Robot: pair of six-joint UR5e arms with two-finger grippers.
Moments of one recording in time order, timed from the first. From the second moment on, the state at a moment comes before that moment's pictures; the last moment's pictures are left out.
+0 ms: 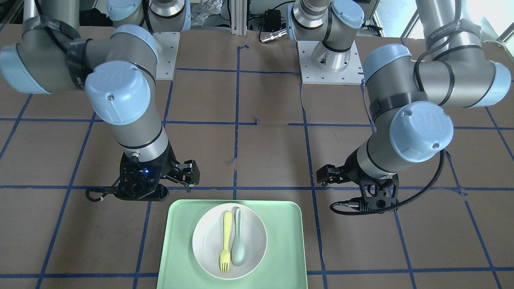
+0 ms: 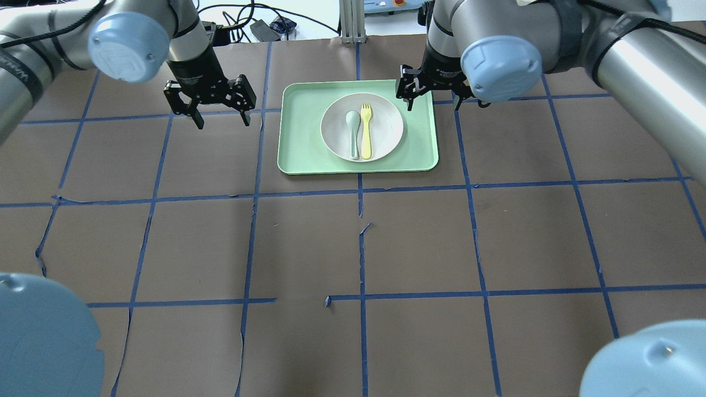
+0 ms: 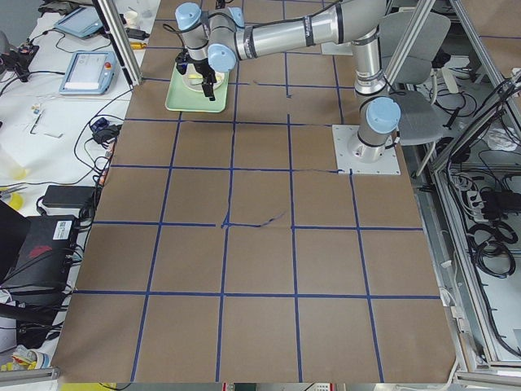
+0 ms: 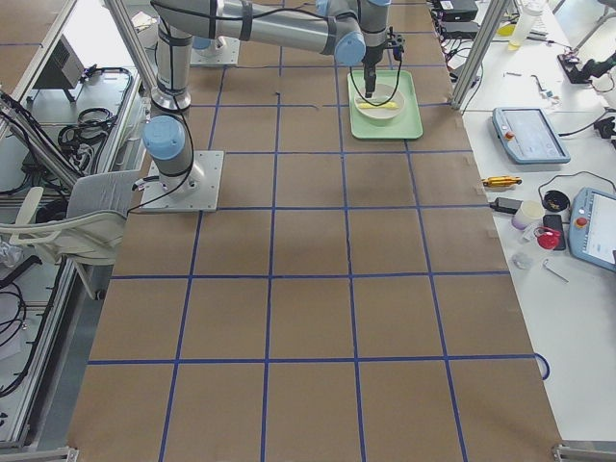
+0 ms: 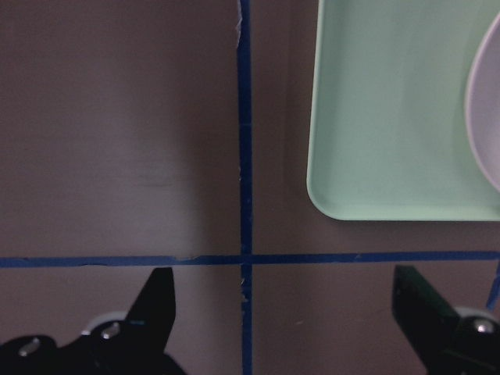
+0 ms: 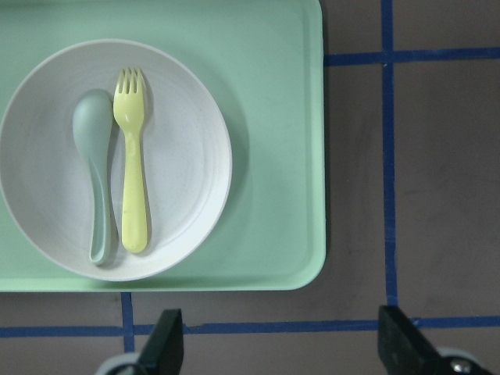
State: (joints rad) left arm -1.53 -1.95 -1.40 -1.51 1.56 0.03; right arm 1.72 -1.17 1.47 -1.99 -1.55 0.18
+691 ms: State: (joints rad) left arm -1.52 -1.86 -1.45 -1.62 1.59 0.04; right arm 1.78 -0.94 1.34 -2.11 -1.47 0.23
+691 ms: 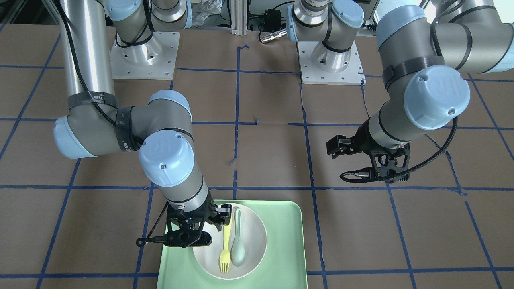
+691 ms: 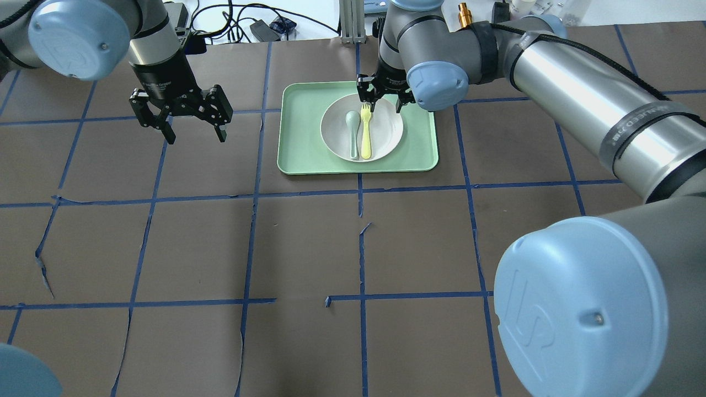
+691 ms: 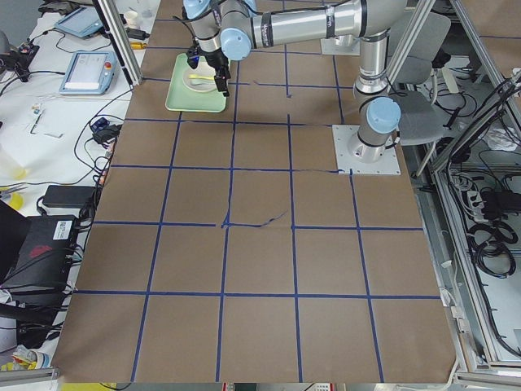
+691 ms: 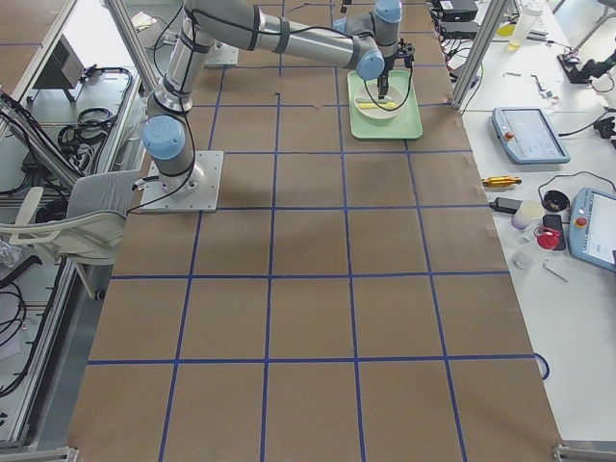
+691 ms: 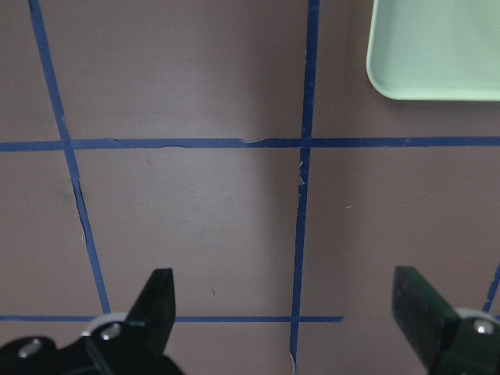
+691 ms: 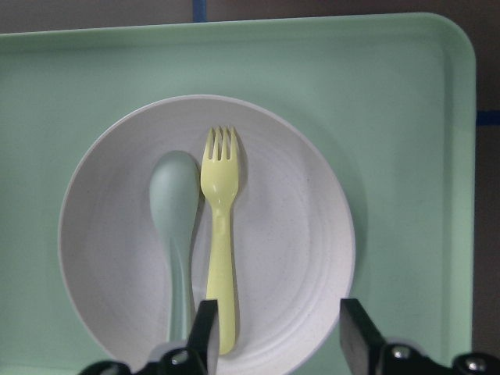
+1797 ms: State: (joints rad) left arm -1.53 -1.85 -1.51 -1.61 1.59 0.03; right arm 1.81 -0.82 1.34 -2.17 -1.46 0.23
